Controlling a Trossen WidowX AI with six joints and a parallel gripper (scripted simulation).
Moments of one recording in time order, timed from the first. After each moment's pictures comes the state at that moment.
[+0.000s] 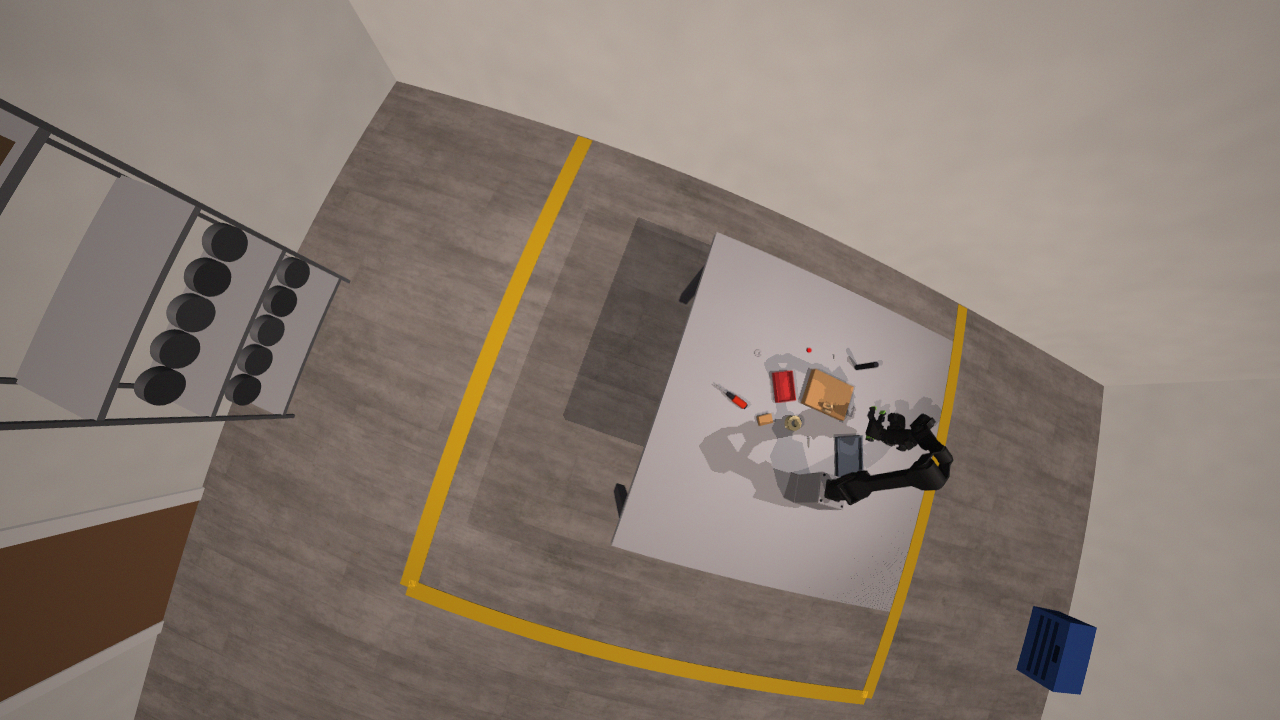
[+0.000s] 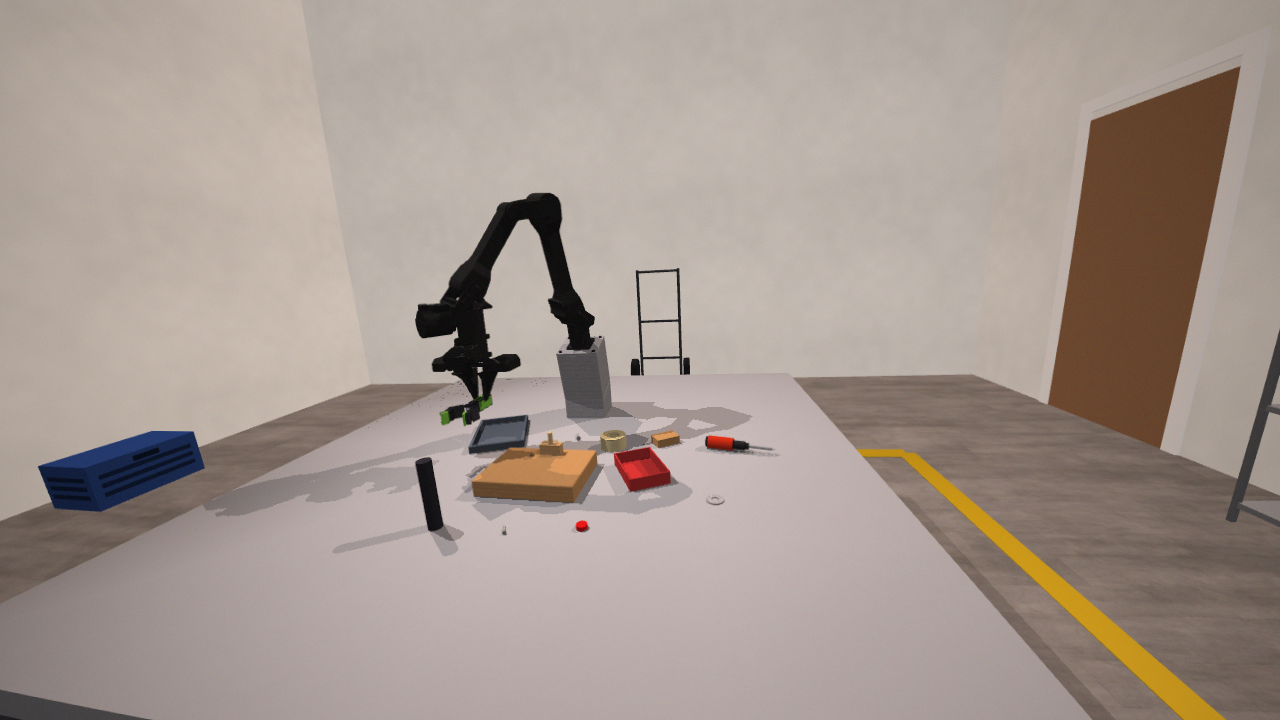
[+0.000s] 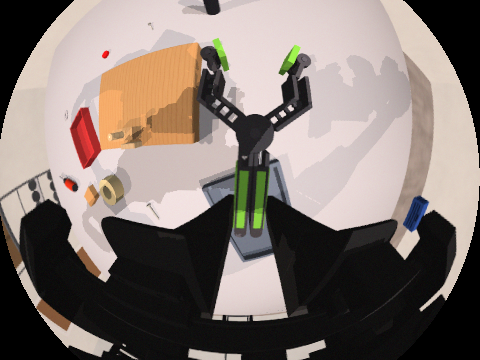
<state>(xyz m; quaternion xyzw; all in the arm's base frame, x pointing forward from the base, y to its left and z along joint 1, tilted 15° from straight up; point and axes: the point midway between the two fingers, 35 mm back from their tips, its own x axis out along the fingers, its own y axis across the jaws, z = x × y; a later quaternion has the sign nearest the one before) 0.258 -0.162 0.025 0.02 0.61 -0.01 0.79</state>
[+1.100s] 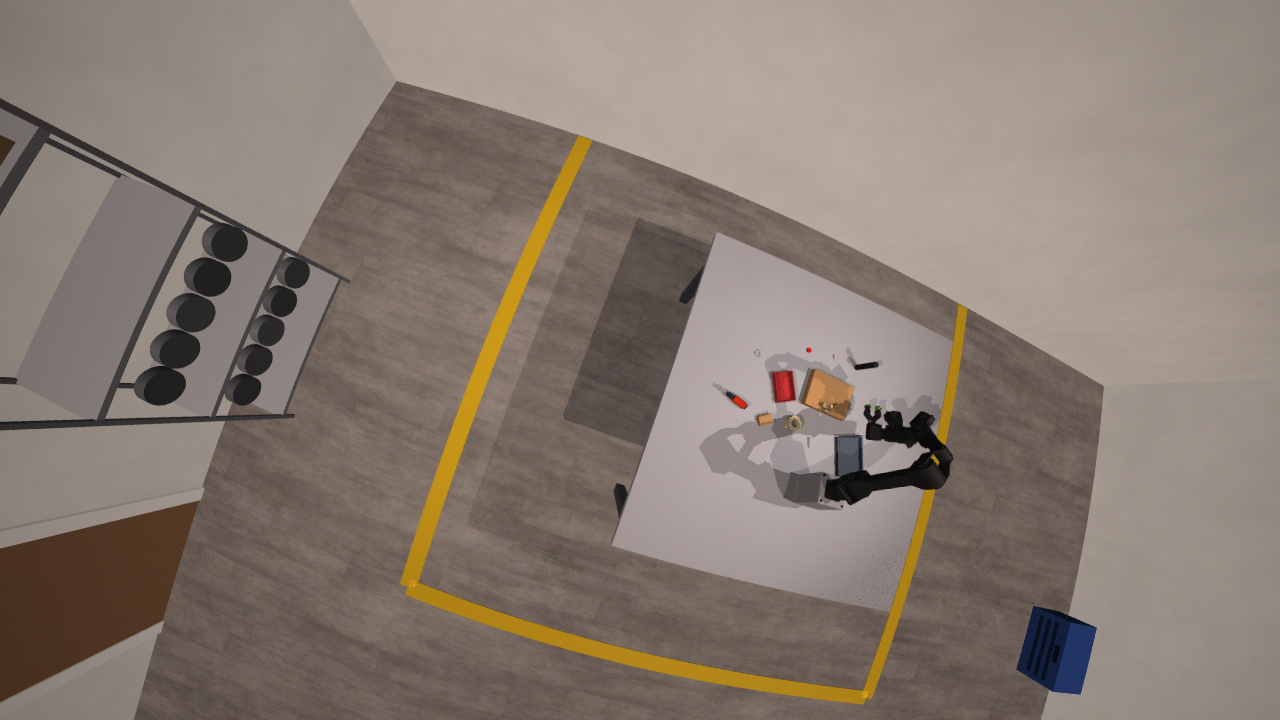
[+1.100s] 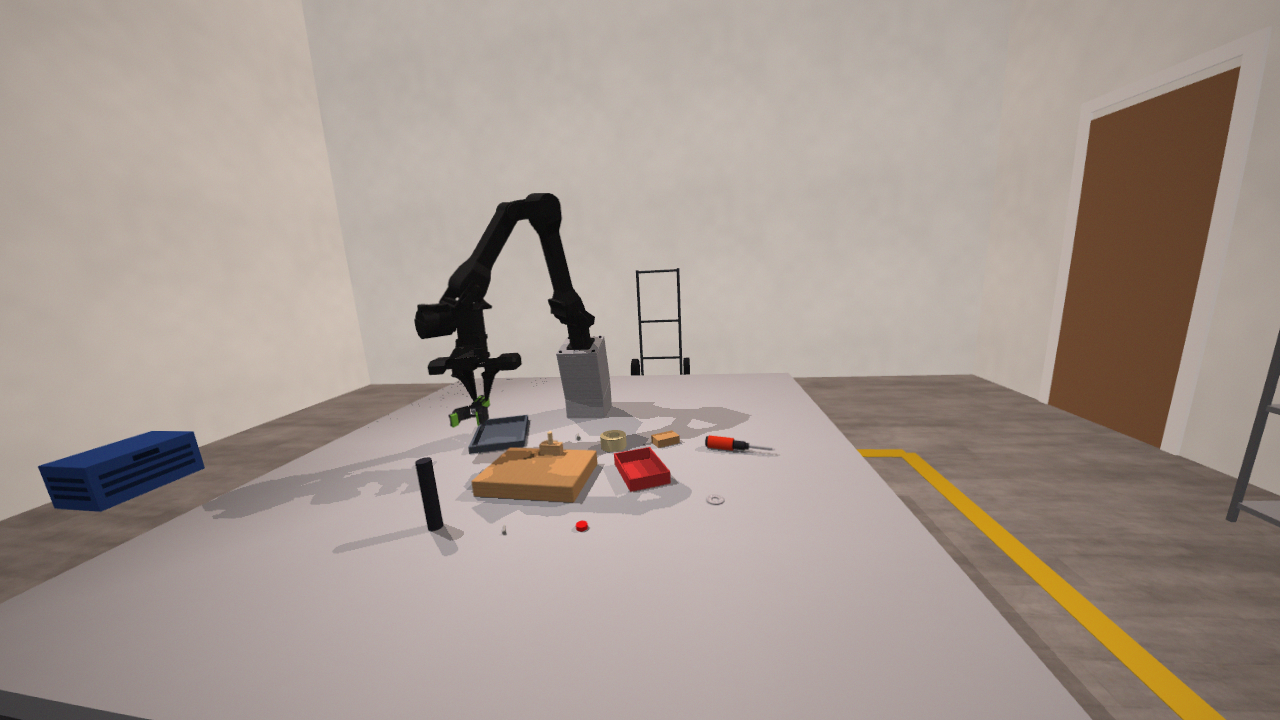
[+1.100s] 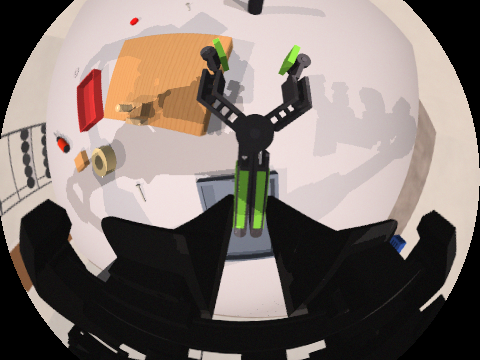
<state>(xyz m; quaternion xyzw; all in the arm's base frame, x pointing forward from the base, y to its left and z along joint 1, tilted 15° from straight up) 0.265 -0.159 0.027 -0.08 0.61 0.07 0.79</state>
